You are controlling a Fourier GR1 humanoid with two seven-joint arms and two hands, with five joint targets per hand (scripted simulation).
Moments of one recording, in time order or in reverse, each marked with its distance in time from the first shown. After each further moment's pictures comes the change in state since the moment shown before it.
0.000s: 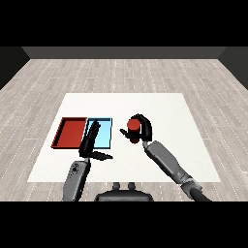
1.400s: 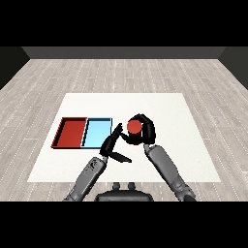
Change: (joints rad) left arm -0.153 -0.005 -0.310 0.175 0.122 0.191 0.102; right arm 0.112 0.121 -0.150 -0.249 0.323 0.157 0.115
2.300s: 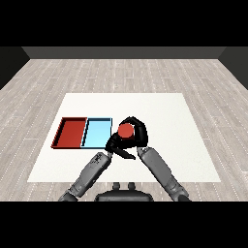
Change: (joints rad) left arm -0.132 0.000 -0.047 0.159 0.143 0.017 -0.051; right arm -0.008 0.087 0.055 -0.018 0.068 0.004 0.012
